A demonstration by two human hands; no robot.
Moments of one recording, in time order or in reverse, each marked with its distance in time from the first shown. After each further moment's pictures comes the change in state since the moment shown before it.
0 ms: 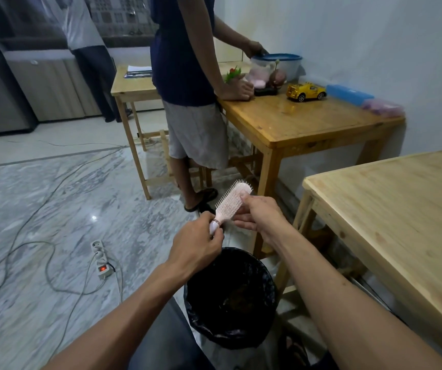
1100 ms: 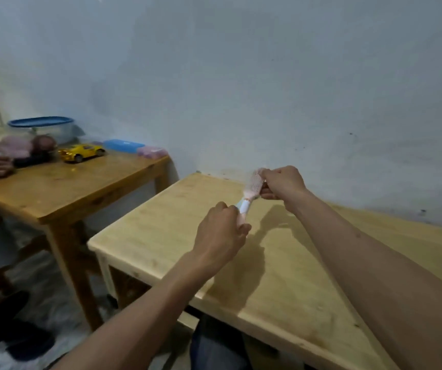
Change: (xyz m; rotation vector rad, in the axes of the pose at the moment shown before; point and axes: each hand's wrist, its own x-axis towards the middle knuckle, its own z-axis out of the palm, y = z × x) left_hand -0.043 0.365 0.098 -0.218 -0.307 0.834; right_hand -0.214 -0.112 -0.377 -0.156 1.087 -0.274
